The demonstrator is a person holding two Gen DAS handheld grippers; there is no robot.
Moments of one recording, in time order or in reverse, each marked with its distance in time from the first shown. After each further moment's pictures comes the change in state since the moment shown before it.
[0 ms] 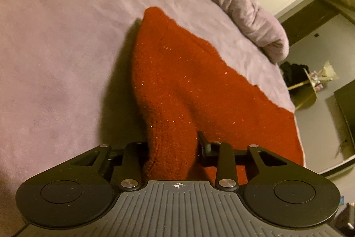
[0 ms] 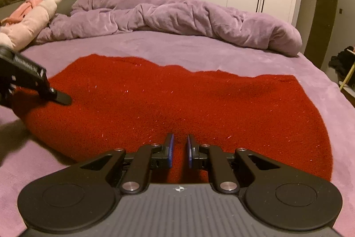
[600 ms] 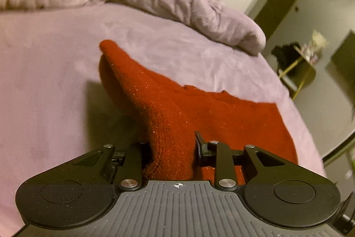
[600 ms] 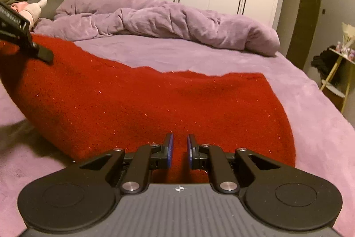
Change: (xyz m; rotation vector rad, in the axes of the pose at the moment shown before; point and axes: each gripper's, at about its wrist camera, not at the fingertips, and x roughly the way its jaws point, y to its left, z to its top) left arm -0.030 -0.114 -0.001 0.321 -0.099 0.078; right arm -0.027 -0.038 -0.010 0.050 -0.028 -0.080
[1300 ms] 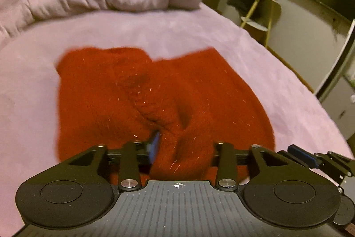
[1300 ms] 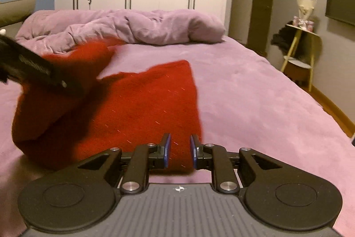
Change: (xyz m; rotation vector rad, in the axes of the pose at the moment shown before) left arm 0.092 -0.159 -0.057 0.346 0.119 -0.102; right arm -0.047 -0.094 -0.031 0.185 0.006 -0.181
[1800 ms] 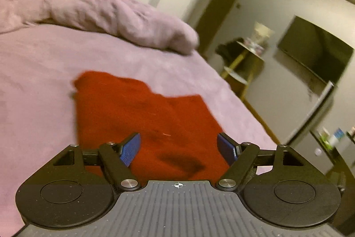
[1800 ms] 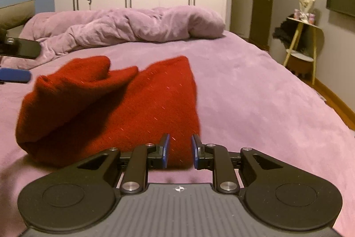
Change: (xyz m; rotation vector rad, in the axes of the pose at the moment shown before) left arm -0.104 0.057 -0.020 -0.198 -0.241 -0.114; right arm -0.003 0.007 0.009 0.019 -0.007 0.066
